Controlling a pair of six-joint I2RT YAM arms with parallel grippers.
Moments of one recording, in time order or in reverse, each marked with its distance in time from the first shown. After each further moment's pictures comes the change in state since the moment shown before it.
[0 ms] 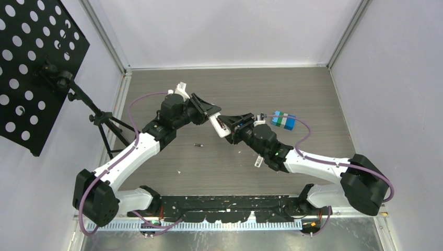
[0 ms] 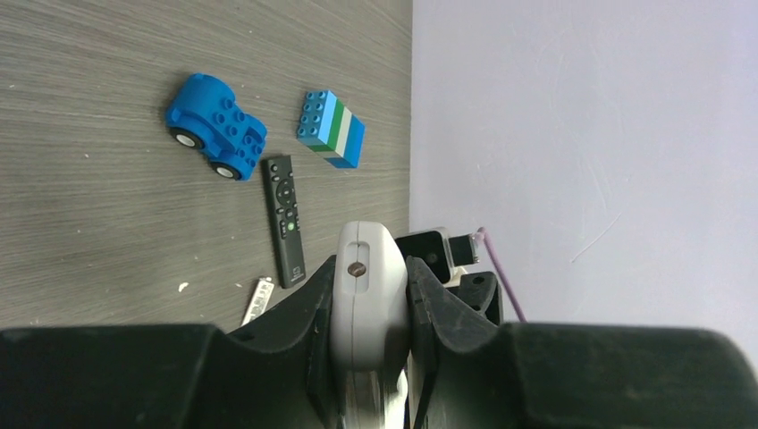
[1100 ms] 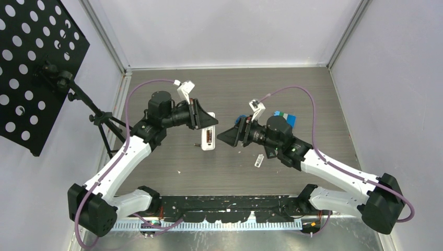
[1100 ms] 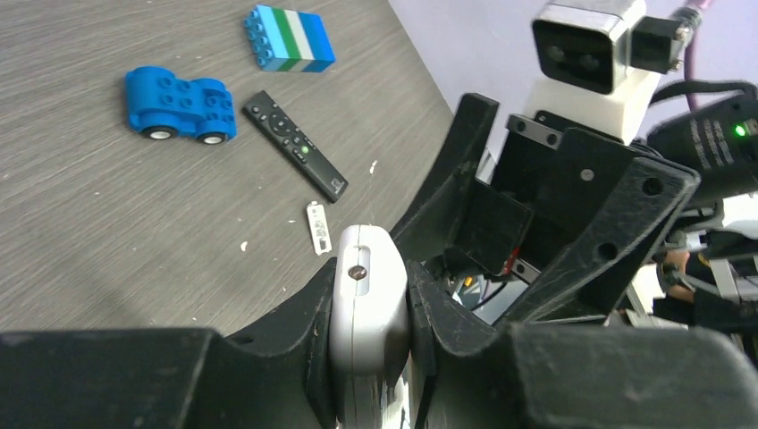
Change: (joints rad) left arm 0.102 -0.088 0.042 -0.129 0.437 0.534; right arm -0.090 -0.221 0.087 -0.315 -0.438 -0.985
